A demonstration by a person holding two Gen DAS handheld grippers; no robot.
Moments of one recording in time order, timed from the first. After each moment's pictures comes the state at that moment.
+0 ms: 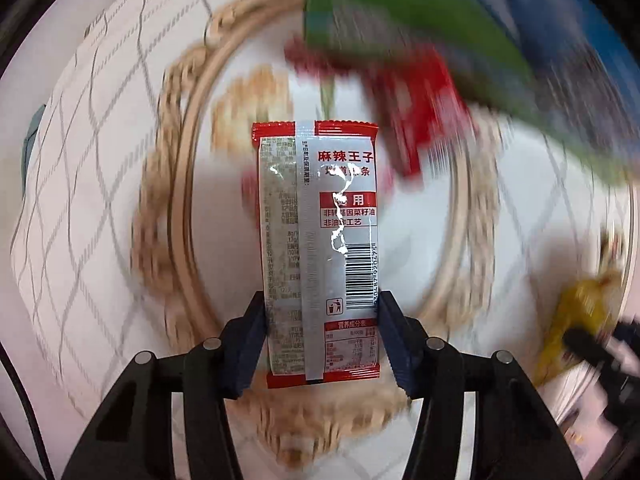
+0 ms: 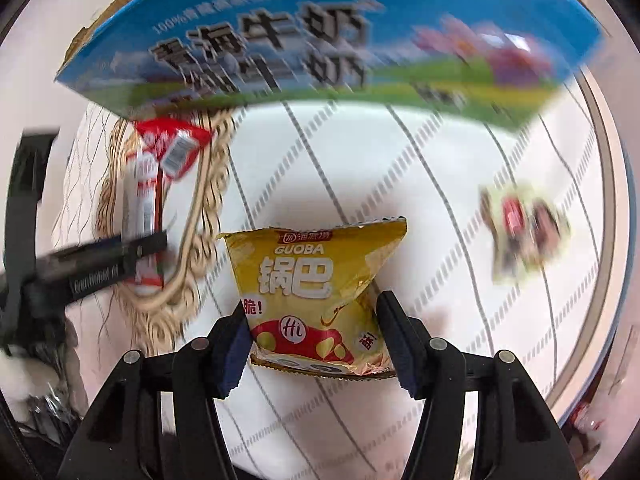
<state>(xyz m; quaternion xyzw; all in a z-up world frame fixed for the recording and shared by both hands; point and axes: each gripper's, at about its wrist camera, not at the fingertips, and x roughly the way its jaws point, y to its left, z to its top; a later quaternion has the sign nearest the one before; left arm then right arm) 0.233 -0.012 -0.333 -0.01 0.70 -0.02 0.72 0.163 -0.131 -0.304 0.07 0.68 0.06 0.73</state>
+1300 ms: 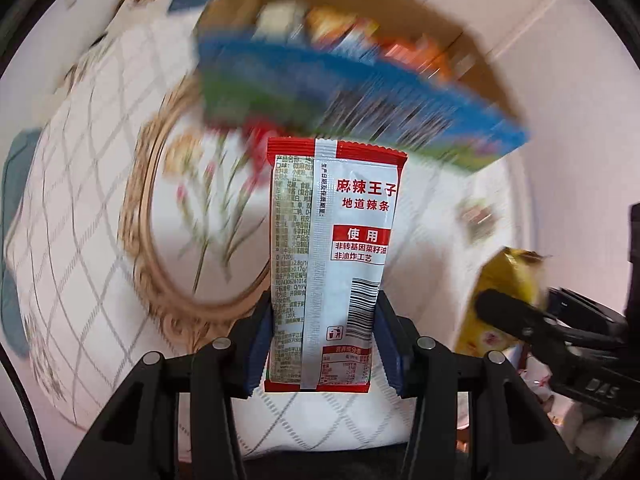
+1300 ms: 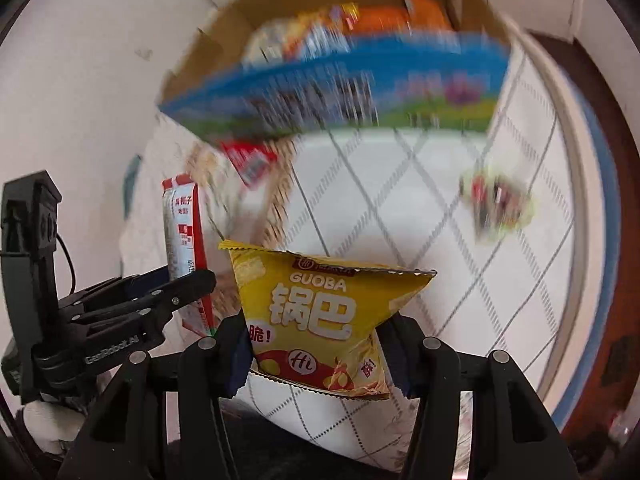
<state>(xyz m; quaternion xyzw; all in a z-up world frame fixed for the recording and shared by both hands) 0.216 -0.029 -0.195 -0.06 0.62 -0.12 0.77 0.135 -0.162 -0.195 0.13 0.59 0.12 0.79</state>
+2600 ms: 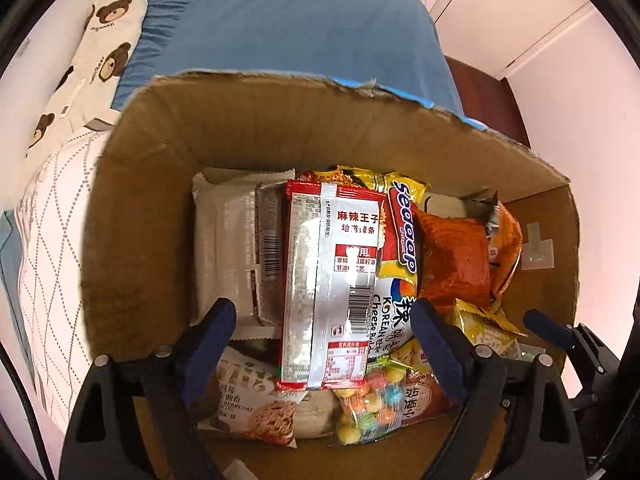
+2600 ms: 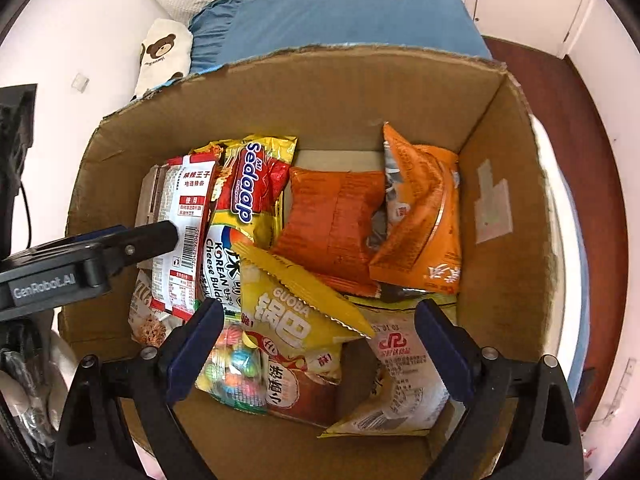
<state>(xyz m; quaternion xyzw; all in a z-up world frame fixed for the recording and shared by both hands) 0.509 -0.086 -0.239 -0.04 0.67 -0.08 0.73 0.417 -0.195 -0.247 0.09 0.64 0.05 0.76</state>
